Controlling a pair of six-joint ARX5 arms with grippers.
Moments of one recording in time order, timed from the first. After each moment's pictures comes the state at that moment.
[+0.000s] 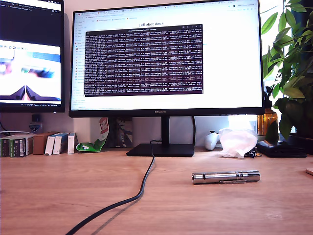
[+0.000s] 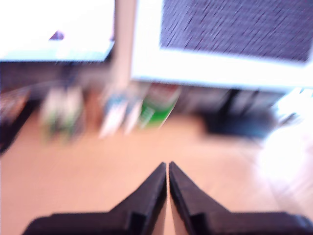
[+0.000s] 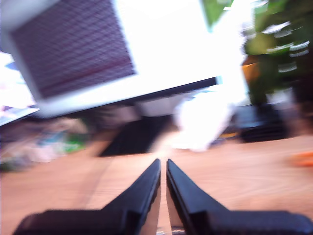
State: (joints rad) left arm -0.13 0.00 0.06 0.11 0.22 -0.18; right arm -0.02 0.01 0.02 -0.01 -0.34 0.34
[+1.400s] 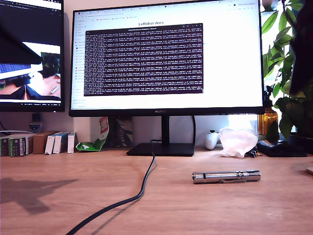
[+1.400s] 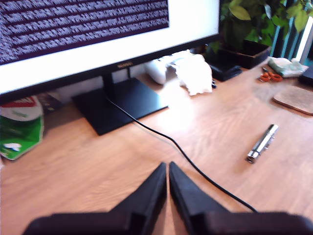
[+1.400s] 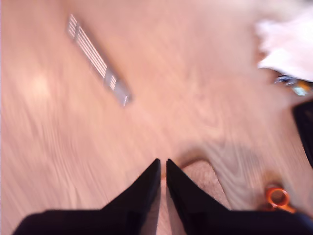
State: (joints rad) left arm -0.15 0.84 0.44 0.09 0.62 0.16; right arm 0.22 1.45 1.24 -1.02 -0.08 -1.02
